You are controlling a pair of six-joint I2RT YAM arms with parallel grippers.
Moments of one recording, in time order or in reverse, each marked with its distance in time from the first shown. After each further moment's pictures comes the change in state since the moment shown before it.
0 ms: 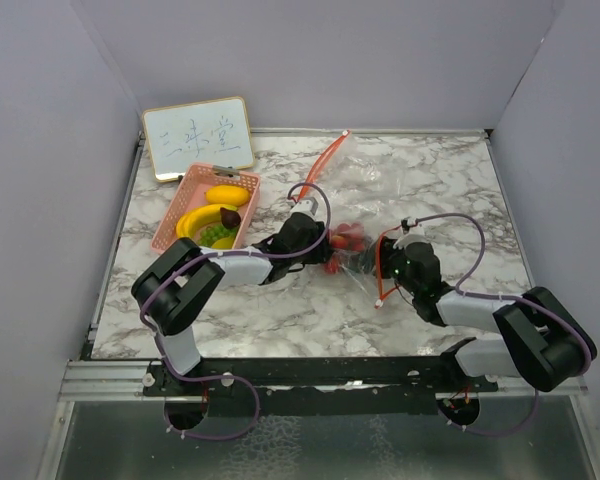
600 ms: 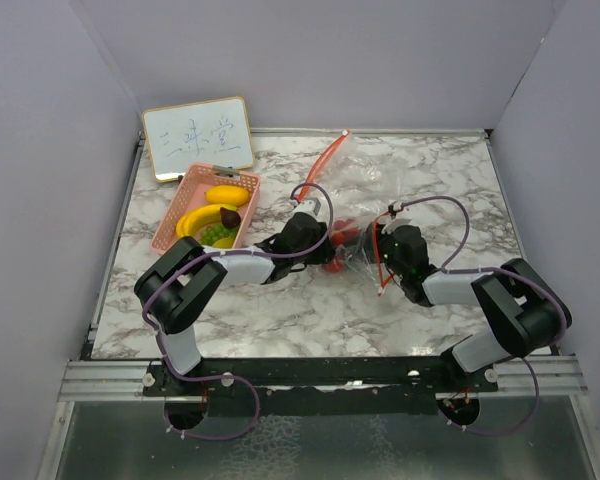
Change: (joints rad) left arm -0.008 0.023 0.023 -0.007 0.007 0.004; right arm -0.006 0.197 0.153 0.050 -0.019 -0.084
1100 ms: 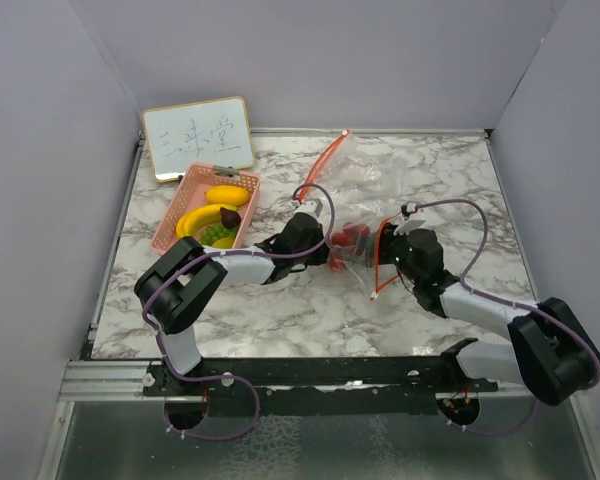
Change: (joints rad) left arm -0.002 0.000 0.000 0.000 0.015 0.011; right arm -0.011 -0.201 -0.024 -0.139 0.045 -0.042
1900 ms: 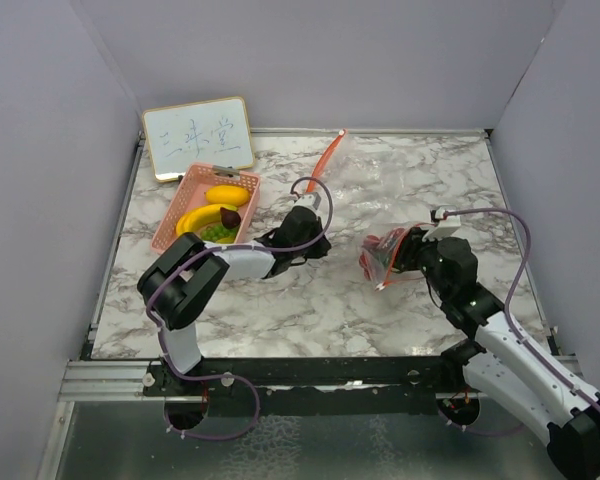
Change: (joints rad) left arm 0.030 0.030 0.041 0.007 0.006 0.005; right arm -0.020 -0.583 0.040 -0.579 0.174 -0.165
